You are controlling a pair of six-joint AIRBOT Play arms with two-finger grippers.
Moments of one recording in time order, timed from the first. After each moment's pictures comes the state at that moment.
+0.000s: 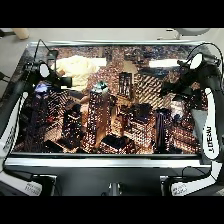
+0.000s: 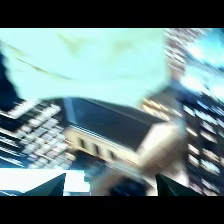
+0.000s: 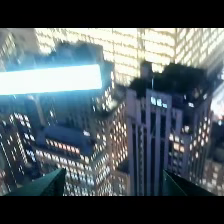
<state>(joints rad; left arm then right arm) -0.13 -1.74 1.73 1.61 -1.08 -1.75 -0.05 -1.68 1.74 -1.39 1.53 1.68</state>
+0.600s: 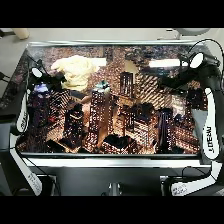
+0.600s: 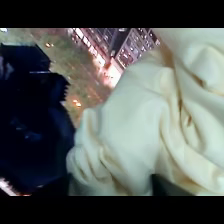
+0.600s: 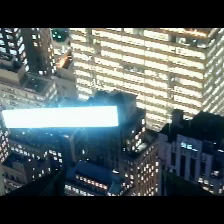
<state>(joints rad) 0.08 -2.14 2.01 1.19 -0.92 -1.86 -0.05 -1.68 1.74 -1.31 1.39 1.65</state>
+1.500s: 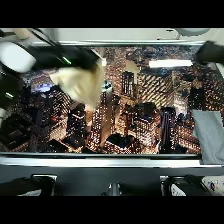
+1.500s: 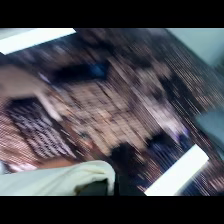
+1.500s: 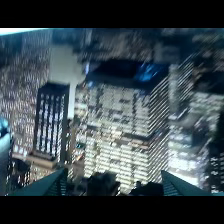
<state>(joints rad) -0.53 -1.38 1.70 1.06 -0.94 -1.38 -0.05 -1.08 1.75 -1.52 1.28 1.65</state>
